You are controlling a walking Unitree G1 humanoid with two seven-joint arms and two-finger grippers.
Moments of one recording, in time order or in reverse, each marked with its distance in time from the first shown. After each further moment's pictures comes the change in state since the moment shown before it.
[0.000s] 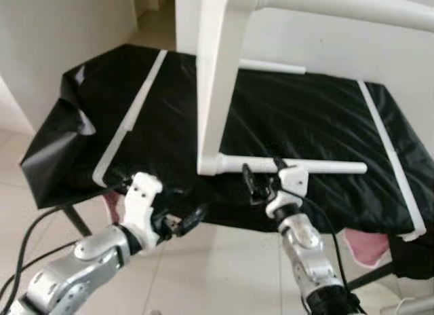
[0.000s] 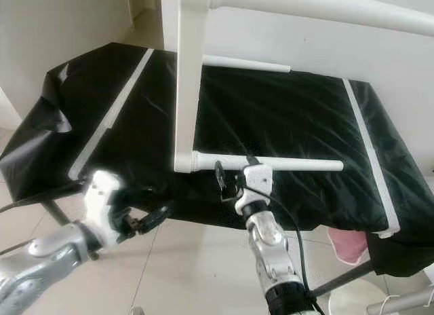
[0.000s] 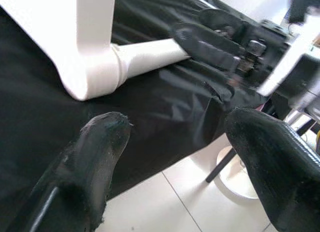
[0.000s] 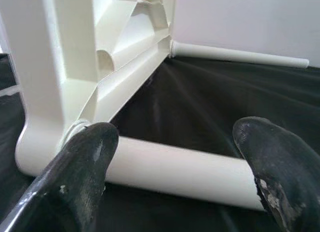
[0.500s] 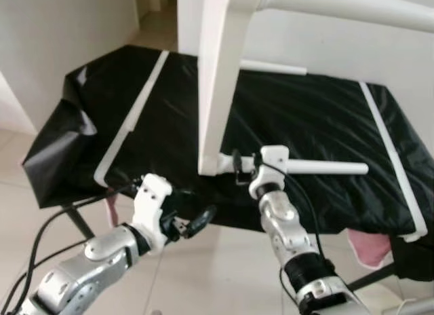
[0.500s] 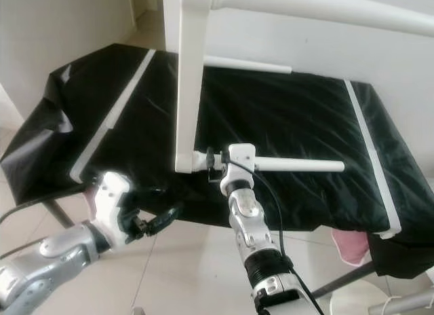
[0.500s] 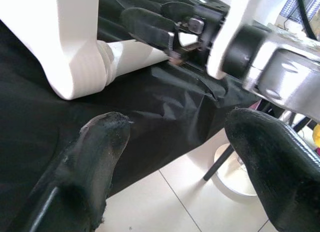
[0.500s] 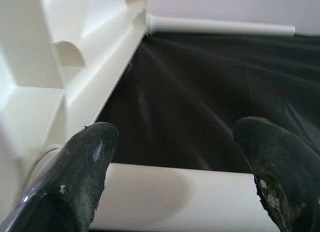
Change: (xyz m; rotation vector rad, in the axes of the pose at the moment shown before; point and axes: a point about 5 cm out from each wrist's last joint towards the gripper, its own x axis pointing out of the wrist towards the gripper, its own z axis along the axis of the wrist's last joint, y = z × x) left arm 0.005 -0.006 -0.004 0.001 0.009 -0.020; right arm 0.043 0.016 -0.005 0.026 0.113 -0.148
